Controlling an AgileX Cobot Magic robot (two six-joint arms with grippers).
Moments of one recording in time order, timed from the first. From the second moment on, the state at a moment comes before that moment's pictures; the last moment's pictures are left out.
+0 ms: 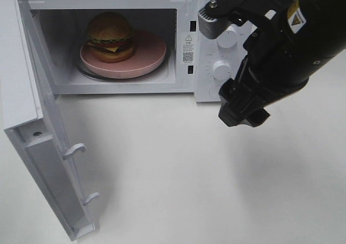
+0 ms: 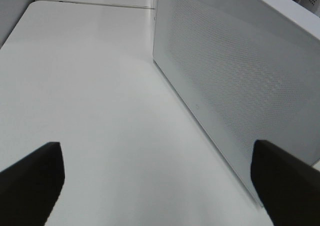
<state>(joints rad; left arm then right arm) 0.04 -0.01 -0.52 -0.13 1.08 0.03 0.70 1.39 -1.02 -0.19 0.80 -0.04</state>
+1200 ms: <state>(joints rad) 0.04 -0.01 -0.52 -0.13 1.08 0.03 0.41 0.79 -0.71 -0.14 0.95 0.06</state>
